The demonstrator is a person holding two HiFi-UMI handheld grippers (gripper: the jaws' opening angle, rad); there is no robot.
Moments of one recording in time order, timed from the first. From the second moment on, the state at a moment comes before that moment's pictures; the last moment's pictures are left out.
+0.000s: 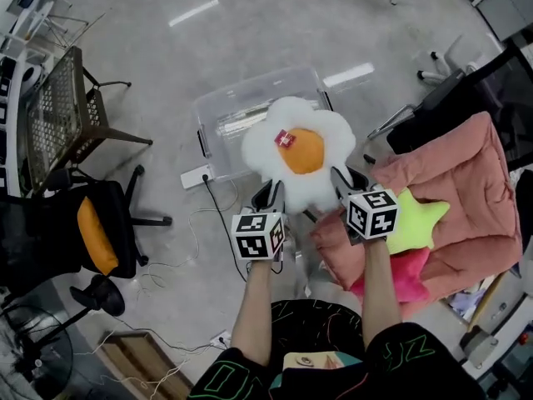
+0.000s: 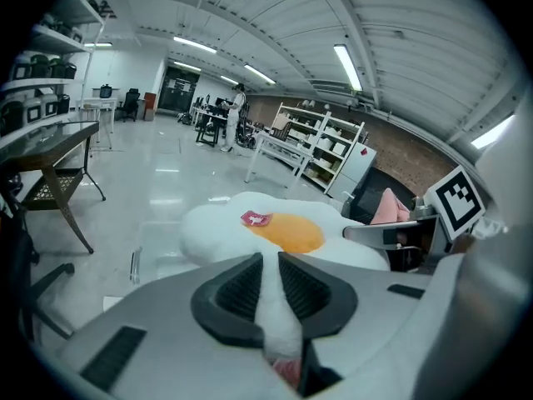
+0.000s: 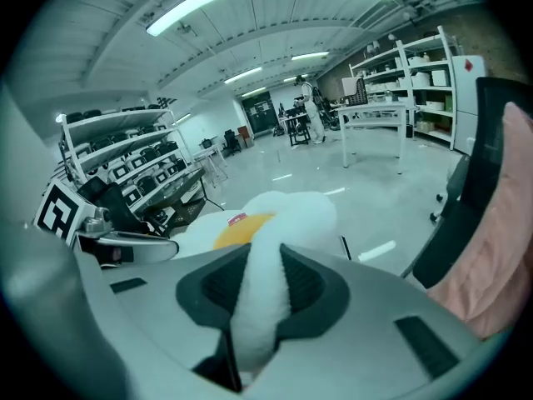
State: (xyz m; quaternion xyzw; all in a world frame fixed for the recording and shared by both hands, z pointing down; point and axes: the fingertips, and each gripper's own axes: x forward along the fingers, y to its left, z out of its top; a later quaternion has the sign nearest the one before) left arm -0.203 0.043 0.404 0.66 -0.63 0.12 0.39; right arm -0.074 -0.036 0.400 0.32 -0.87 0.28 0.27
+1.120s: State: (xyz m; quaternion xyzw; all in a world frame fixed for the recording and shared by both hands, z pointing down) left arm -0.343 -0.052 0.486 0.64 -0.64 0.13 0.41; right arm -0.176 -0.125 0.483 0.38 -0.82 0.30 0.30
